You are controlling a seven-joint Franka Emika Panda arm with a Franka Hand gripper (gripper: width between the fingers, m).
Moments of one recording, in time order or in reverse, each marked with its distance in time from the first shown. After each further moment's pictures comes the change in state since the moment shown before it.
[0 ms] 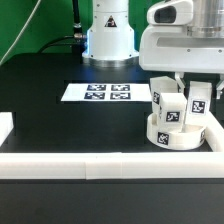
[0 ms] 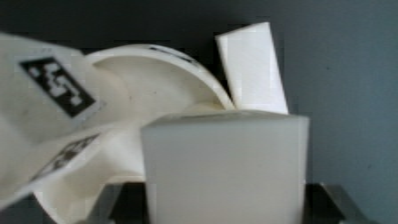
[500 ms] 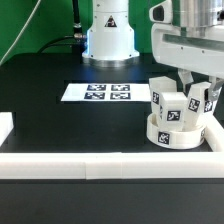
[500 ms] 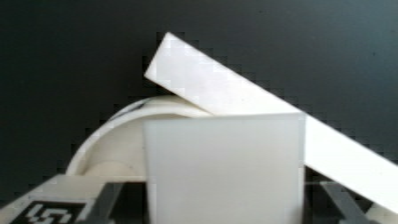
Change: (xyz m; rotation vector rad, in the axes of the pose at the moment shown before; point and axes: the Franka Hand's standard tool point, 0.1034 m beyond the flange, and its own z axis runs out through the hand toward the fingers) arm -0.003 0.000 0.001 0.069 0.000 0.625
